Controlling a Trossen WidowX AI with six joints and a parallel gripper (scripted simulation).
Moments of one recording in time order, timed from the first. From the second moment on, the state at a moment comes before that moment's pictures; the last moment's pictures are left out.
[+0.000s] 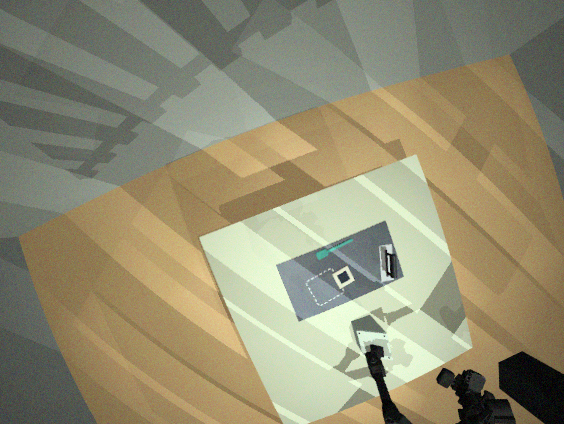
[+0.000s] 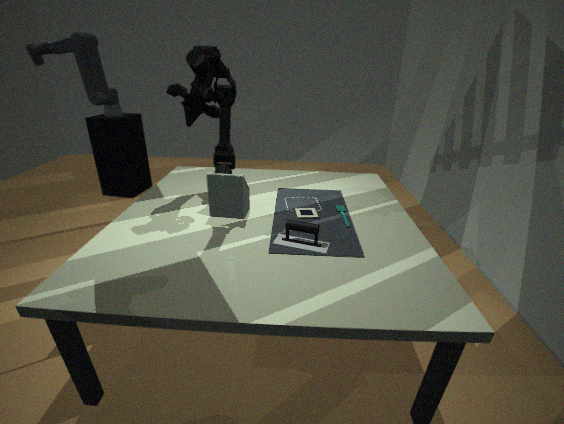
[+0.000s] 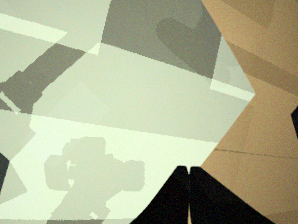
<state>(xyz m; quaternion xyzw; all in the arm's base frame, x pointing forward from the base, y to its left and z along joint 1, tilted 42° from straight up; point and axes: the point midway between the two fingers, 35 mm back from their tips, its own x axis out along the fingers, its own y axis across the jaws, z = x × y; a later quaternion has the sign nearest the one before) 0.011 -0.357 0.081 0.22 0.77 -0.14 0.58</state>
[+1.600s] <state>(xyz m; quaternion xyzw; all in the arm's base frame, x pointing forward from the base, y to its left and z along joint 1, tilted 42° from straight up) 0.364 -0.151 -0.134 0.26 0.69 0.20 0.64</state>
